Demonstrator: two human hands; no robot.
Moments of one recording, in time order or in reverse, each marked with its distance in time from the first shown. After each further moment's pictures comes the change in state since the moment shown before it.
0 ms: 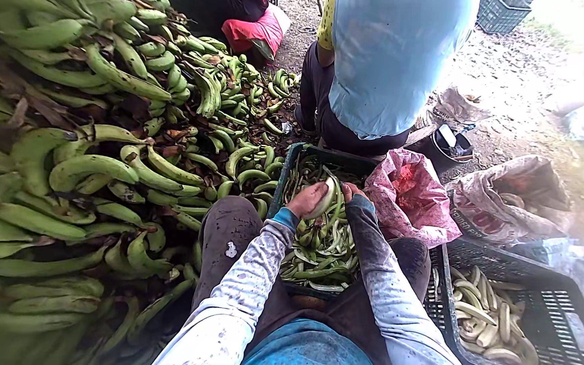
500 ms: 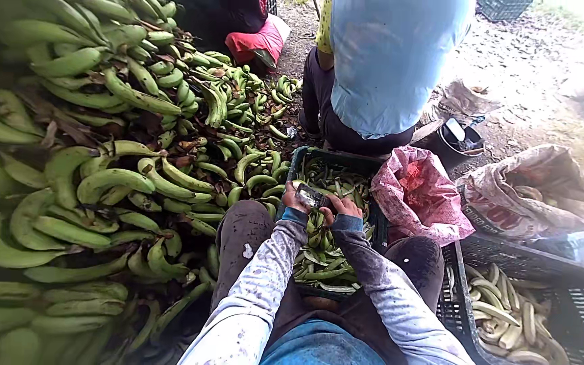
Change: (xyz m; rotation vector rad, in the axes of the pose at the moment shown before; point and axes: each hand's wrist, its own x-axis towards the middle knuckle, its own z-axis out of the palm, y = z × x) left_hand 0.031 -0.035 0.007 -1.136 0.810 -0.144; right_hand -0.070 -0.034 0.027 -0.166 0.121 -0.287
